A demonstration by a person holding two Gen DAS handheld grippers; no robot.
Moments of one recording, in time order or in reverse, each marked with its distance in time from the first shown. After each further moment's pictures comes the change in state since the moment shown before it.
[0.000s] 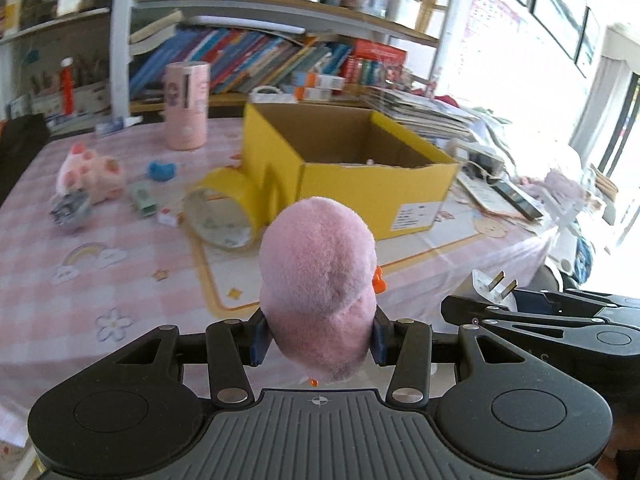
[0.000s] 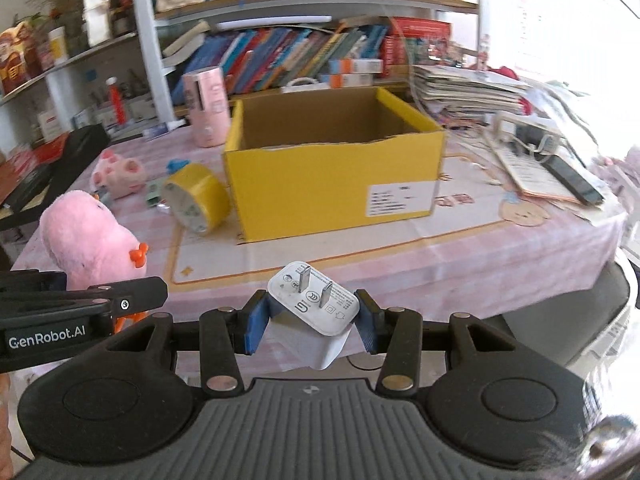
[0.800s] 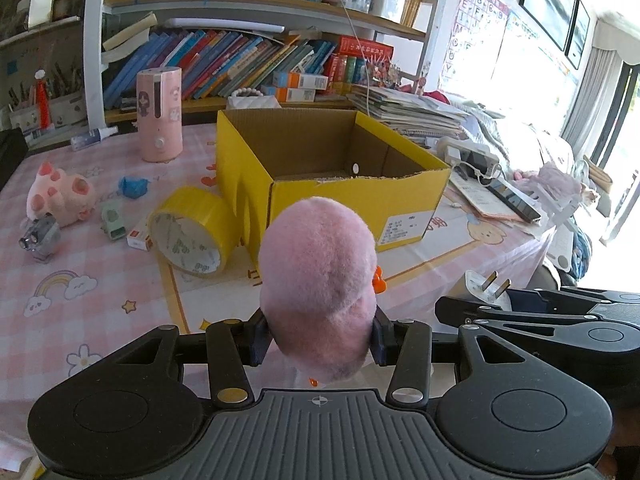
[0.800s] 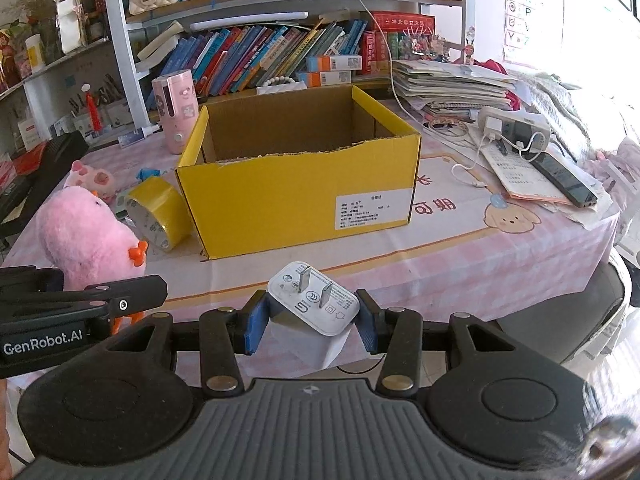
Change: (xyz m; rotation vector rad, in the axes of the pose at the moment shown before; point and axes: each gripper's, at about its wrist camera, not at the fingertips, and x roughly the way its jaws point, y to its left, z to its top) left arm 0.032 -0.013 0.022 0.026 0.008 -0.014; right arm 0.026 -0.024 0.021 0.019 0.014 -0.021
